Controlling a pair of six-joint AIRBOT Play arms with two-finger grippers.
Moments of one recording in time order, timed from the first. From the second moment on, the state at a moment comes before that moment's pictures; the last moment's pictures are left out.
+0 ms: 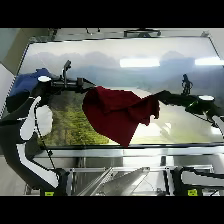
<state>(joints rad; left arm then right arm) 0.05 -1.85 1.51 0.32 -1.33 -0.90 -0.23 -1.46 0.90 -0.25 0.96 0.67</state>
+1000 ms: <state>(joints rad) -0.15 -1.38 0.68 0.65 -1.19 -1.15 -0.13 -1.30 0.68 -0.65 1.00 0.94</state>
